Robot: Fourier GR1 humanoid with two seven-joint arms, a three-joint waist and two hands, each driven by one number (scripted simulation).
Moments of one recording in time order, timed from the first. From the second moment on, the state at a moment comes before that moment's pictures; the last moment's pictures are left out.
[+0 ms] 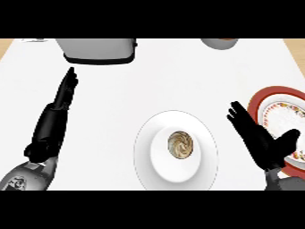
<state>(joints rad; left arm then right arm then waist) -0.19 0.38 -0.33 -1.64 0.04 0.39 -0.04 -0.06 -0.35 0.23 -1.35 -0.43 0.04 -0.05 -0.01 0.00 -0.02</state>
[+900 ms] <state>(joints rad) -0.19 0.39 -0.23 -1.47 0.24 0.25 0.14 -0.46 -0.40 0.38 -1.08 -0.11 0.47 -0.66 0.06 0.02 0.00</state>
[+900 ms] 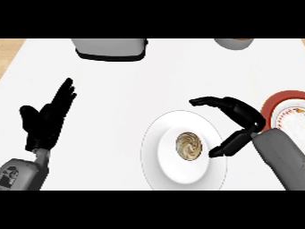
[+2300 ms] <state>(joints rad) -0.20 0.35 -0.11 -1.37 0.21 0.16 0.14 -0.69 -0.38 0.64 -0.85 0.53 0.32 -0.76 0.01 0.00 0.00</state>
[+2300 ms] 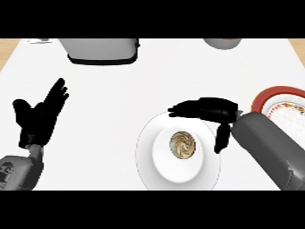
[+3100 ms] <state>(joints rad) -0.17 0.31 -0.05 -1.38 0.15 0.11 0.14 -0.64 -0.24 0.59 -0.84 0.80 0.33 -0.67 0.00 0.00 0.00</state>
